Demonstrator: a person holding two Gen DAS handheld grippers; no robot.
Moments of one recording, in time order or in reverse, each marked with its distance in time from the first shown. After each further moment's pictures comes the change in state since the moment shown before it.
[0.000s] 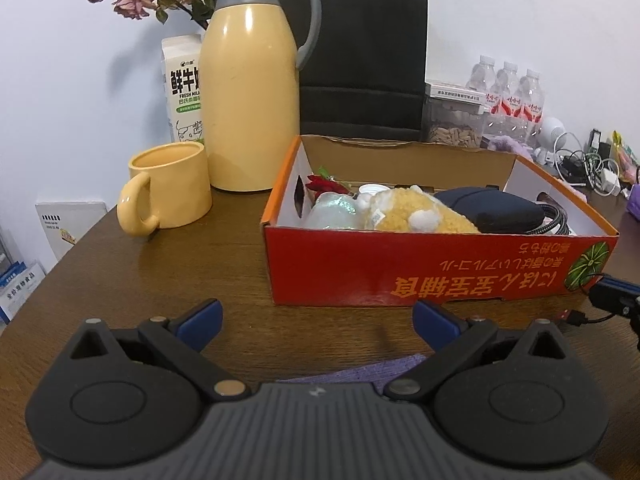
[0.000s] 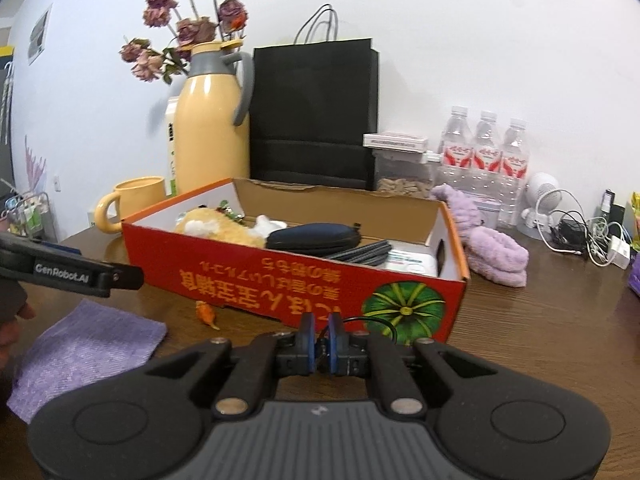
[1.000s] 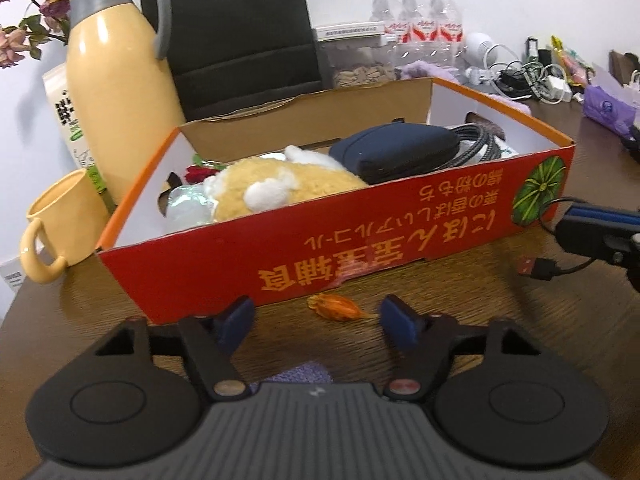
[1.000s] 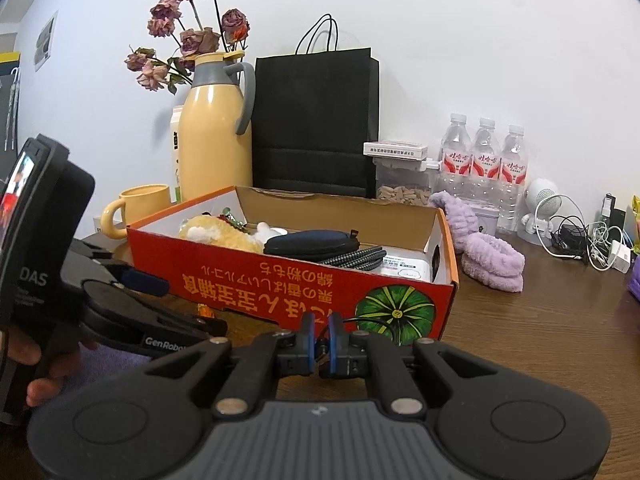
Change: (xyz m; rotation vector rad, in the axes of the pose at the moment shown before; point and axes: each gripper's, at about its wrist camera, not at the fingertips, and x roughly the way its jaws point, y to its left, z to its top) left arm 0.039 -0.076 -0.005 0.253 0.092 -0.107; right arm -0.008 -0.001 -0.003 -0.014 -0.017 0.022
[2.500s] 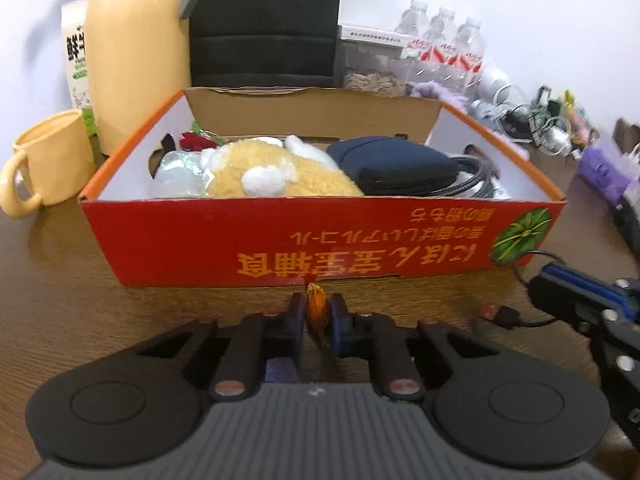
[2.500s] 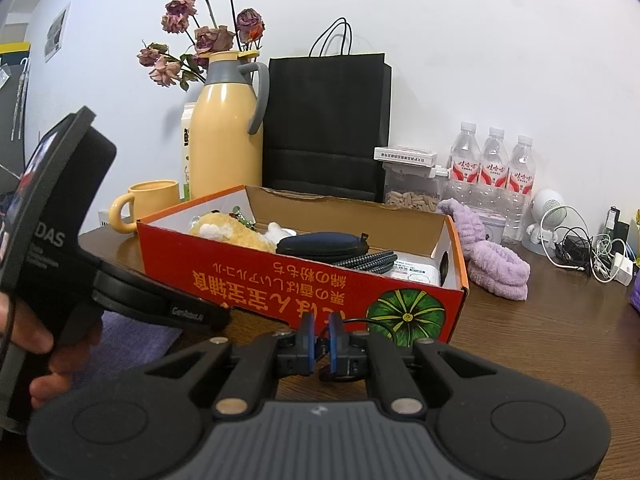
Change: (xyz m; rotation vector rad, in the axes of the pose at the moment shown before) left arm -0.001 0.013 0.003 -0.222 0.026 -0.108; right arm -0.003 0.005 0.000 -0.037 -0.016 0.013
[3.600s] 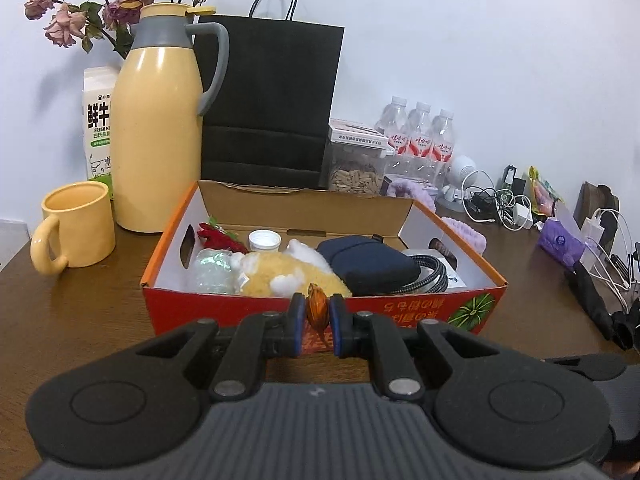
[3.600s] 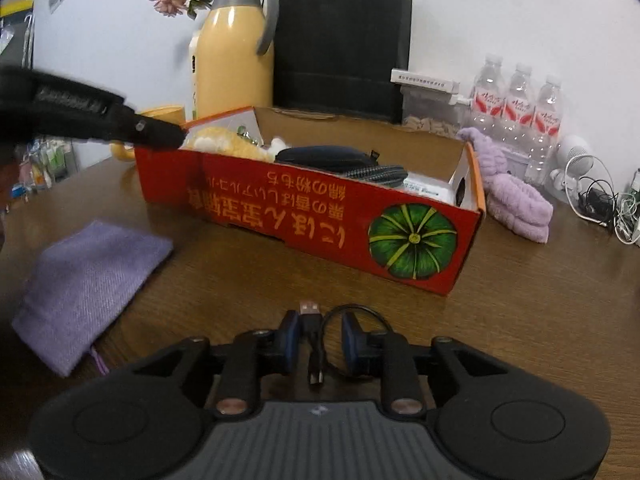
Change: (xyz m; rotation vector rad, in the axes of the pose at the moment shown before) left arm -0.074 0.019 0.015 -0.023 -0.224 -0.074; right arm 0.026 -0.019 -0.014 -0.016 0.234 0.089
